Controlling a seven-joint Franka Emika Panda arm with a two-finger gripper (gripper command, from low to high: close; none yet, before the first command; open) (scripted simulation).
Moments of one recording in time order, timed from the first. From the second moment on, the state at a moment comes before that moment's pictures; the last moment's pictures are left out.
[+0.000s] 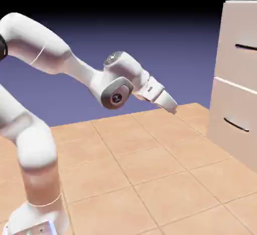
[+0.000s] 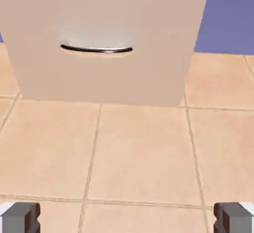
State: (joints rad) arm 0.02 -0.54 -0.02 -2.78 0.04 3.04 0.69
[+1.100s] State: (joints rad) arm 0.37 0.17 -0.50 -1.89 1.10 3.07 -0.75
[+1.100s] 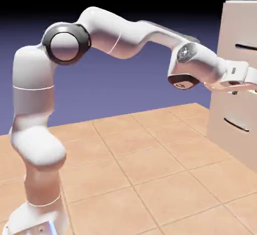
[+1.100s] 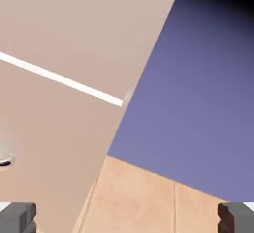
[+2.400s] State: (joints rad) arm 0.70 0.97 -1.05 -0.91 2.15 3.09 -2.13
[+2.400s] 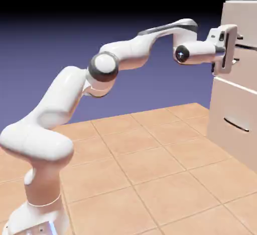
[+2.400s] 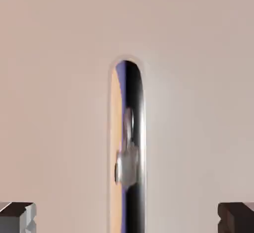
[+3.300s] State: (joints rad) arm 0.60 1.18 -1.22 -0.72 1.85 3.03 -1.57
